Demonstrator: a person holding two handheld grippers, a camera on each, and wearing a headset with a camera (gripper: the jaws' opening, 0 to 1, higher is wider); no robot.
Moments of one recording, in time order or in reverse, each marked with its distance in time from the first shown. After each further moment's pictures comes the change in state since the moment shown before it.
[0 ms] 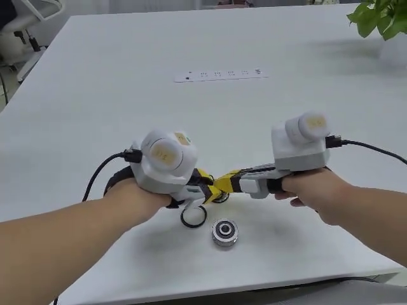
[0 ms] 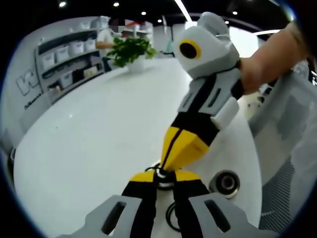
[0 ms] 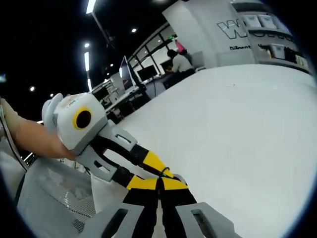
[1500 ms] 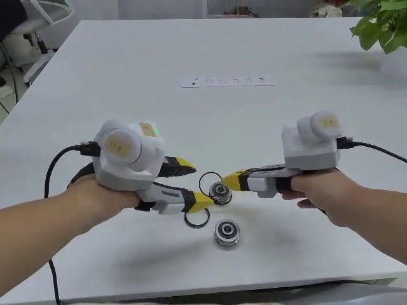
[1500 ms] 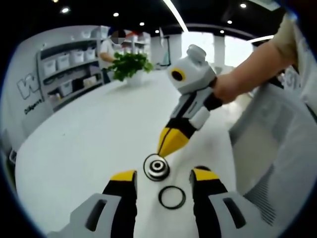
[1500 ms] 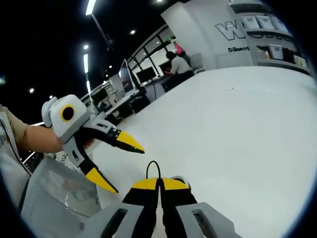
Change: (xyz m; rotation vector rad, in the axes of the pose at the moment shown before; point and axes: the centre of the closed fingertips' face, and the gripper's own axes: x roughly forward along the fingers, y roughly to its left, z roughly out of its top) left arm -0.071 -0.015 0.013 0.002 -0.097 -0.037; right arm -0.006 0.021 0.013 0.016 -0.015 0.004
